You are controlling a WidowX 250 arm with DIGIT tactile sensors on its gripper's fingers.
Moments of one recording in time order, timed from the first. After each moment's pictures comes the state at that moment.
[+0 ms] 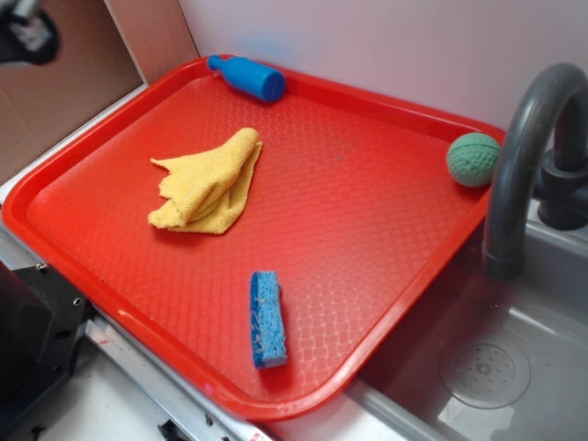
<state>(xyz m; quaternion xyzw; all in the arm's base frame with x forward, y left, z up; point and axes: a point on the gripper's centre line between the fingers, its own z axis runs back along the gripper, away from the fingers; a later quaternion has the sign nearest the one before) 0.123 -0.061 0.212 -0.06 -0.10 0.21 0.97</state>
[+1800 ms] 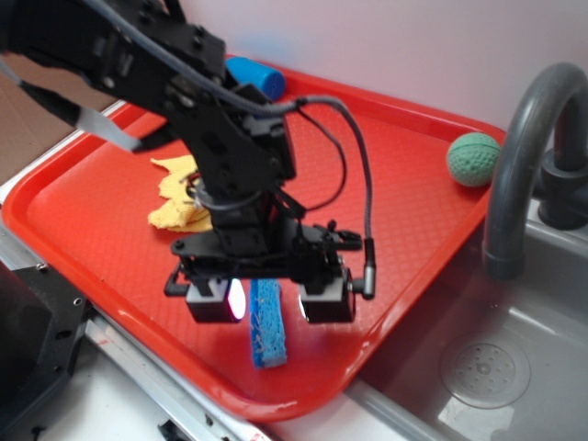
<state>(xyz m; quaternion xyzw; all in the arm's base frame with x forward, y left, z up) 0.160 -0.167 0.028 -0.01 0.03 0.34 0.94</state>
